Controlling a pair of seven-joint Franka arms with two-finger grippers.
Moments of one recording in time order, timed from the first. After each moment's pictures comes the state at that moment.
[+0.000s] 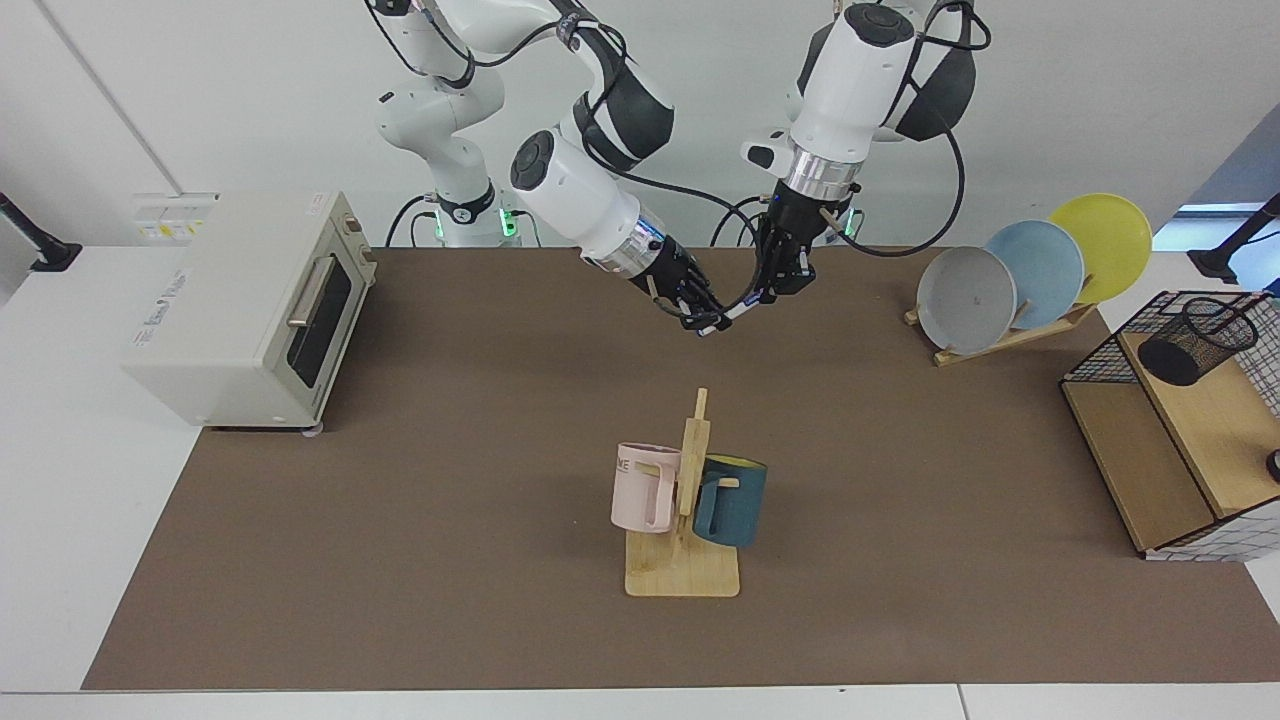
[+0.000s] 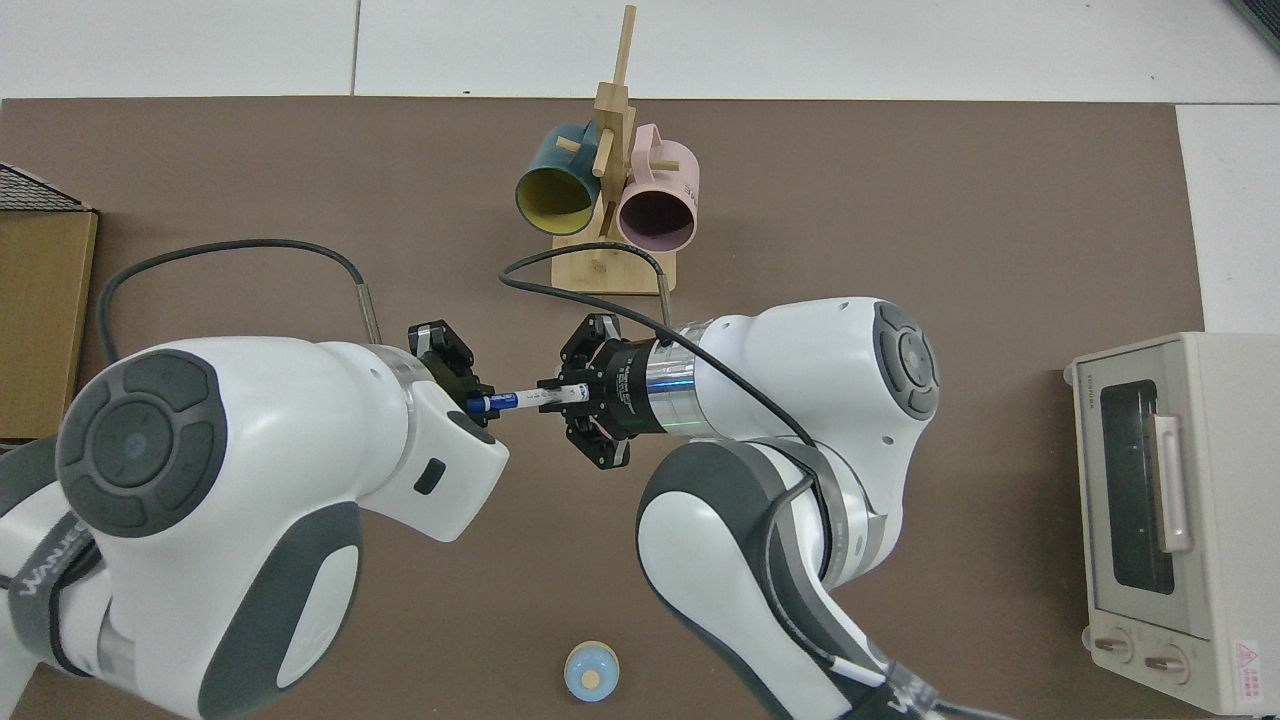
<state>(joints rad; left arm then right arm) -0.36 -0.13 -0.09 -1.95 -0.13 2.02 1.03 0.64 0.19 -0.07 -1.83 0.83 2.31 1.57</state>
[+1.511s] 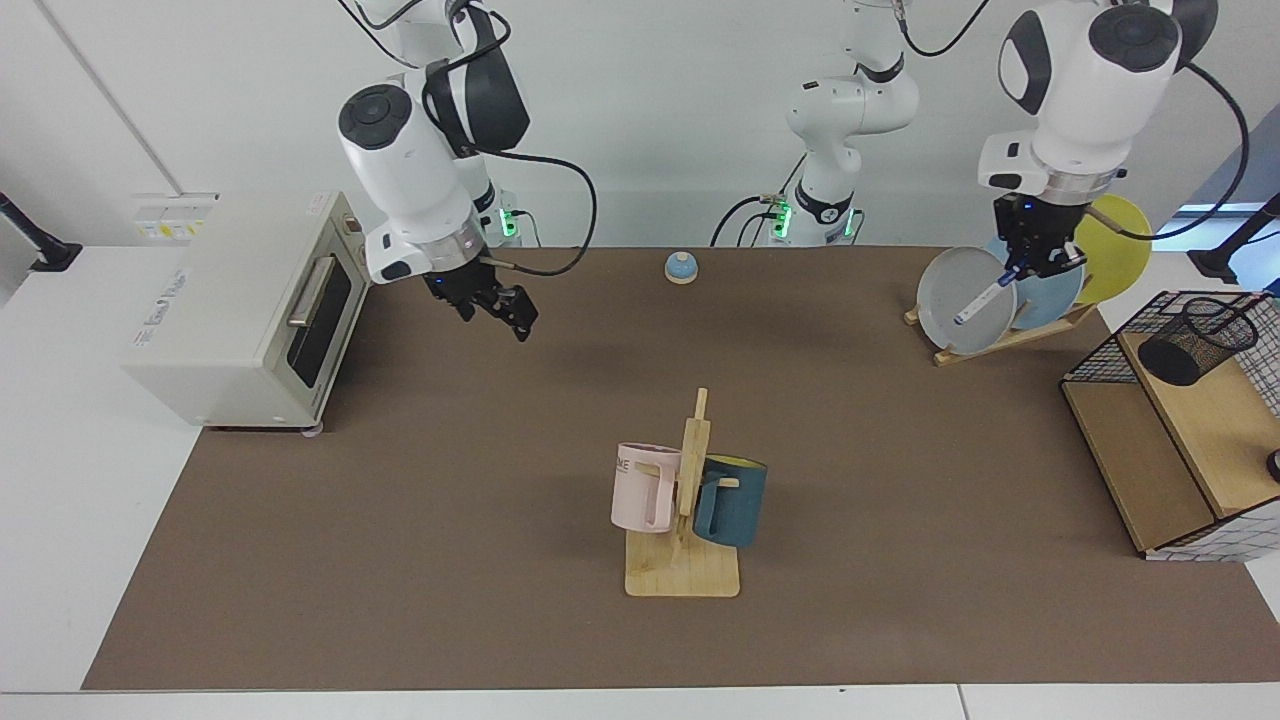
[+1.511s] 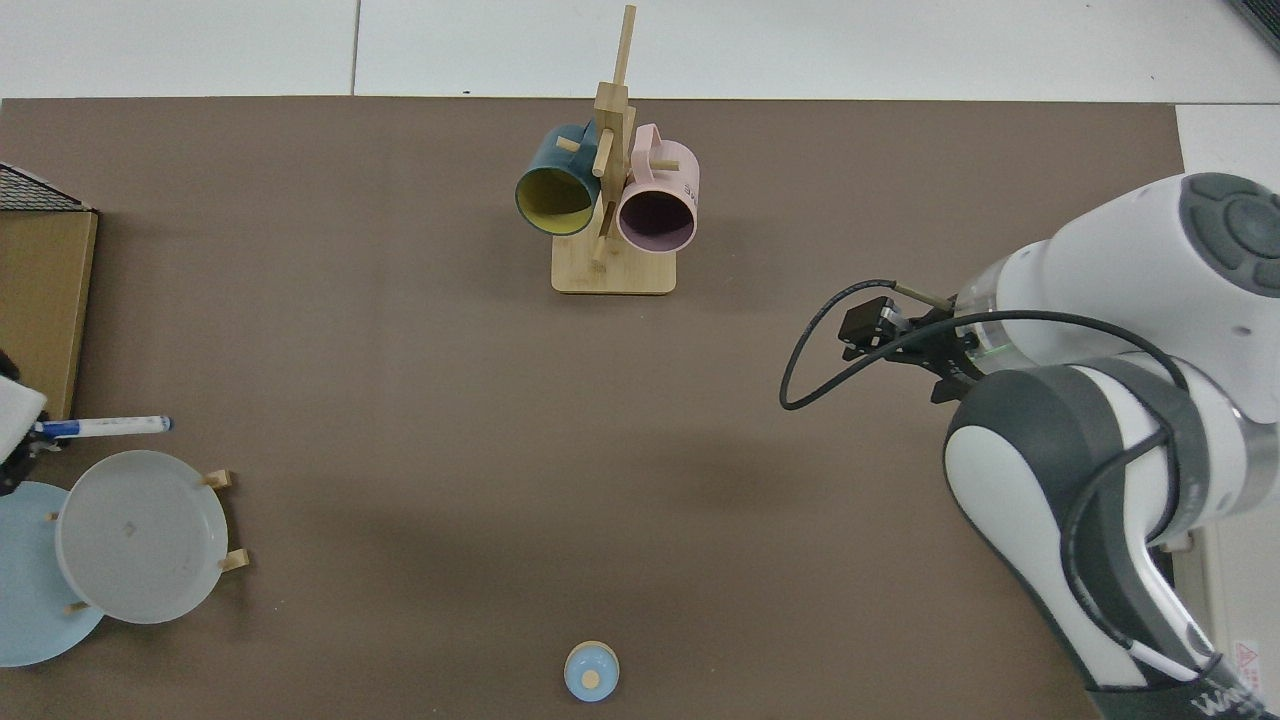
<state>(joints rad) 0.10 -0.12 -0.06 -1.82 0.27 1.63 1.28 0.31 0.04 -0.10 -1.82 0.15 1.84 0.62</state>
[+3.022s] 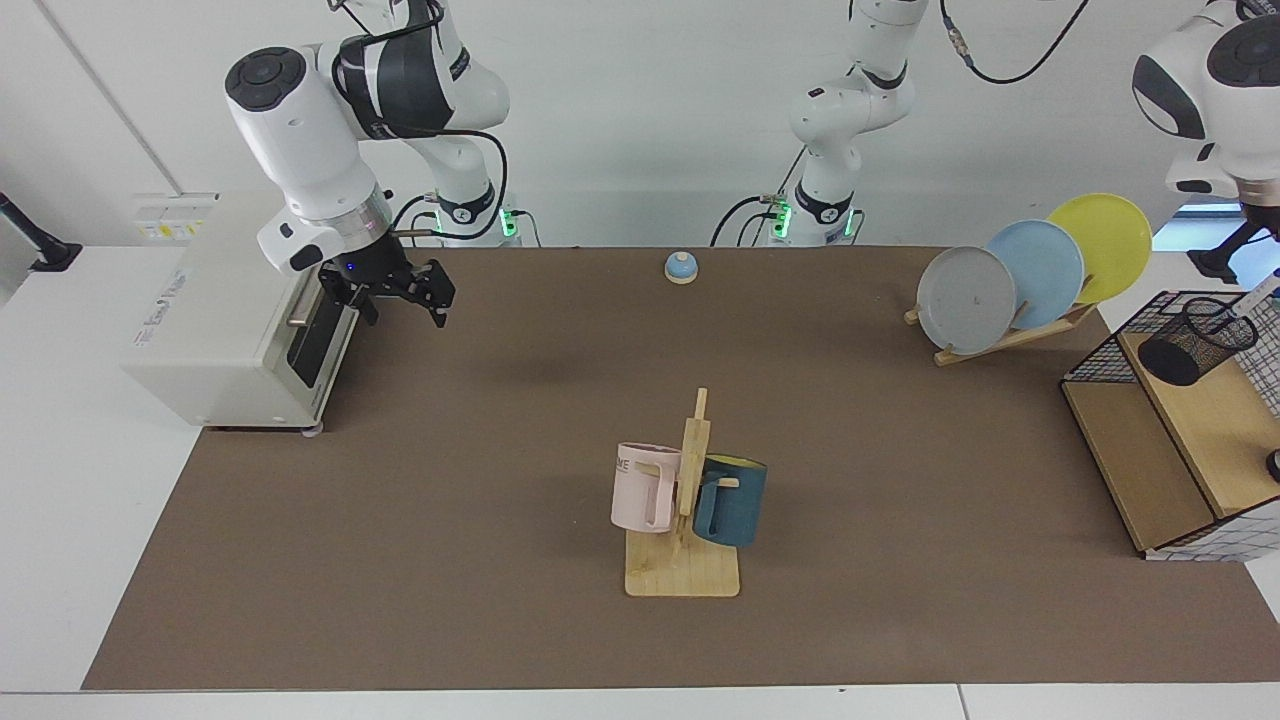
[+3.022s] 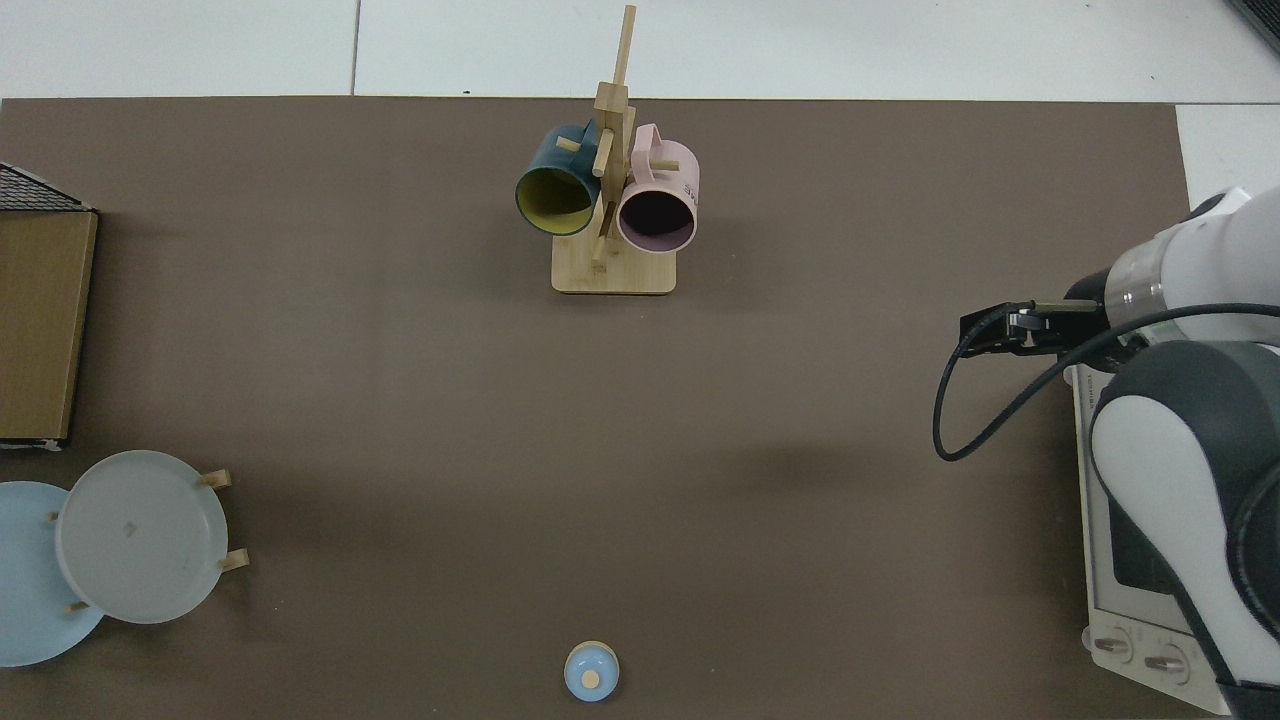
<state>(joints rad) 0.33 0.09 -0.08 -1.59 0.80 1.89 1.71 0.18 0.00 -0.11 -1.79 0.06 1.78 0.16</state>
